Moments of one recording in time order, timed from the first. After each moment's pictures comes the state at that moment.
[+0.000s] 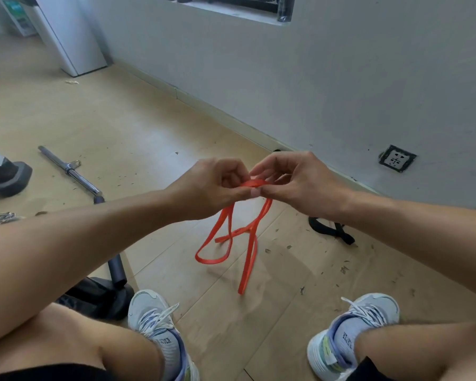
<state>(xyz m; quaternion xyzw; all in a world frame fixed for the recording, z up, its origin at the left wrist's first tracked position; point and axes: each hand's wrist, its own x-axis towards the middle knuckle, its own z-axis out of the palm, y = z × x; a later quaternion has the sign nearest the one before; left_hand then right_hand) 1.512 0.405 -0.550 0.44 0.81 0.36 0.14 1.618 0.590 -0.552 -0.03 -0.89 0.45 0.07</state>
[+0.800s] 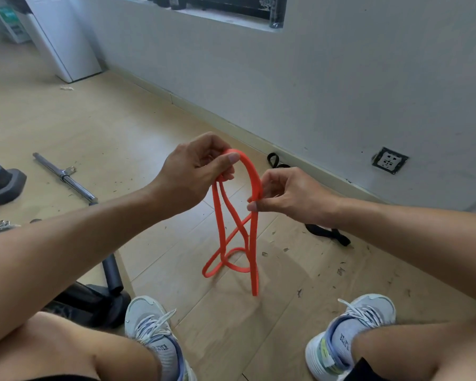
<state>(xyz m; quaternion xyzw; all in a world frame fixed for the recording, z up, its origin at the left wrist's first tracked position) 1.510 0.402 -0.531 0.38 0.77 0.50 0.08 1.616 0.595 -0.568 -0.07 -0.85 0.52 -0.02</state>
